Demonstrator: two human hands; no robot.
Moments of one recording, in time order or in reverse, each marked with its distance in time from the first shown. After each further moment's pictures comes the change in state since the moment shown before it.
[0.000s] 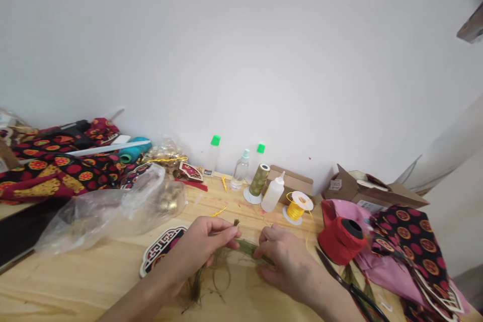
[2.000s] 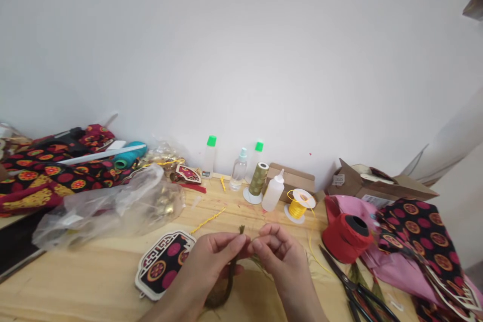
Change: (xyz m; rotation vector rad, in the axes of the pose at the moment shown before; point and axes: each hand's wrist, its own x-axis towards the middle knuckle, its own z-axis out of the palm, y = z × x) left_hand 0.000 -0.013 0.028 -0.449 -0.063 -0.059; right_hand 0.008 -0.030 0.025 1.600 0.538 0.342
